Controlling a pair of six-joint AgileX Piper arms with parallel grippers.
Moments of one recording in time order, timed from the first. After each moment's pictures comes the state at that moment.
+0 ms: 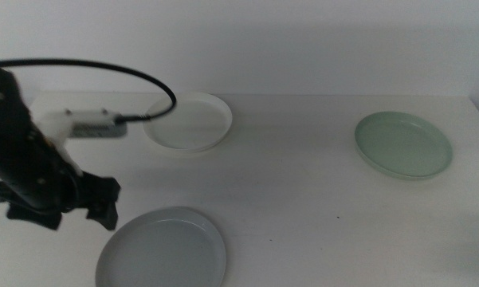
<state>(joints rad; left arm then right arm) -0.15 1.47 -0.98 -0.14 1.02 -0.01 0.05 0.00 0.00 0.05 0.20 -0.02</state>
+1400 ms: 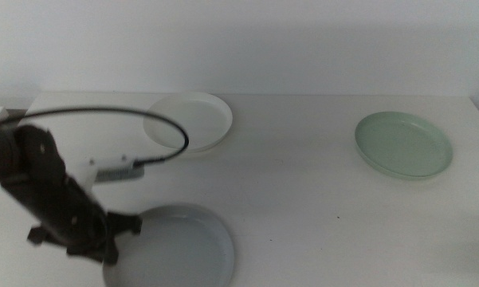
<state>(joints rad) -0.15 1.64 -0.82 -0.30 0.80 0.05 0.05 0.00 0.00 0.05 0.20 -0.02</state>
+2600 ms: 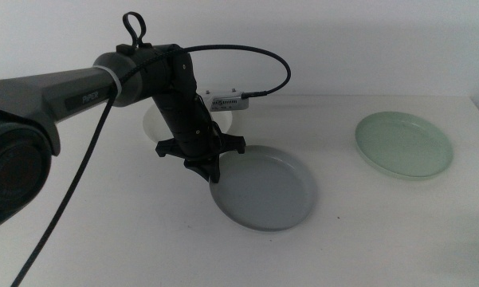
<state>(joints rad) -0.39 2.18 -1.71 -0.30 1.08 -0.07 0.05 0.00 0.00 0.05 0.20 -0.02</state>
